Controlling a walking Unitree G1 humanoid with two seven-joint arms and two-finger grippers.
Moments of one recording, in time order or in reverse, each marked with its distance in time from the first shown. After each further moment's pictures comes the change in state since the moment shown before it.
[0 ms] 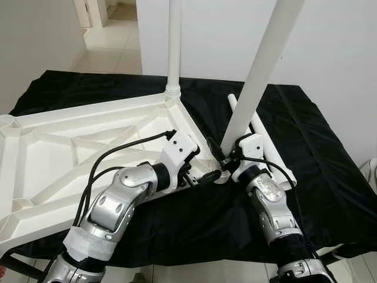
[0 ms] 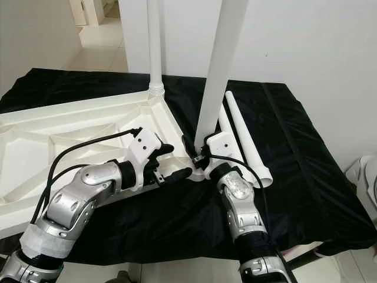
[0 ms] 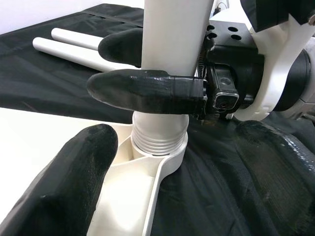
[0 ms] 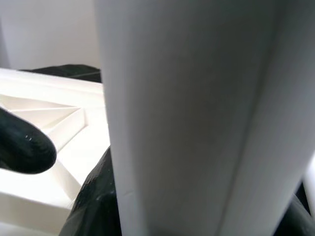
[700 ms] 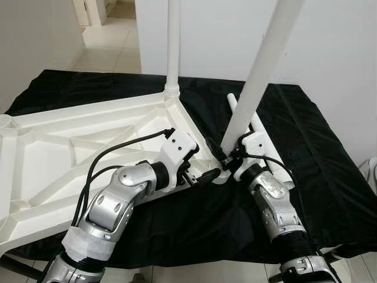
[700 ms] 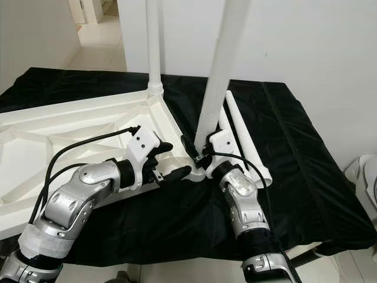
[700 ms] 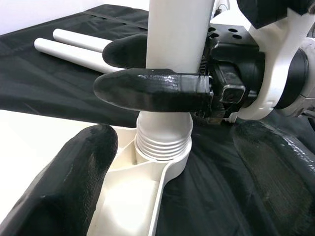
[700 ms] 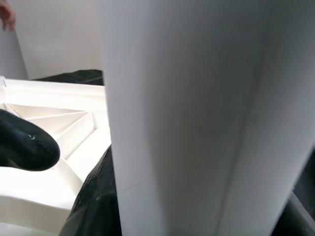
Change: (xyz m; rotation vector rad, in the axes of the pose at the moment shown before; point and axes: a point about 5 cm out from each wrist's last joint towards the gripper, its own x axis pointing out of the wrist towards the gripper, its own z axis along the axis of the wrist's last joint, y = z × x) left arm -0.003 0.001 0.003 0.000 -0.002 0.010; right arm 0.000 -0.006 0.001 0.104 -0.004 0.035
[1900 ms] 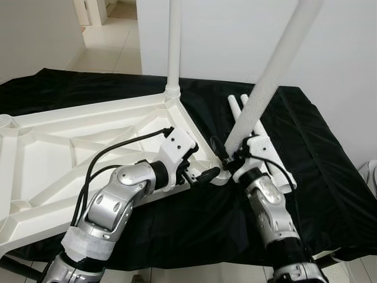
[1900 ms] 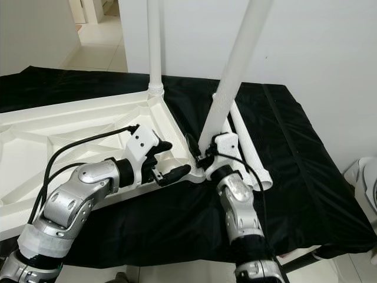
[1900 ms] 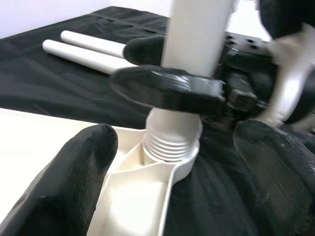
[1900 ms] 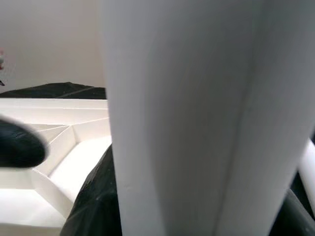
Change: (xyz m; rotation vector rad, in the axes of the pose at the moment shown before) left arm -0.001 0.001 0.002 0.000 -0.003 0.006; right arm -0.010 0.009 -0.007 0.000 -0.055 -0.130
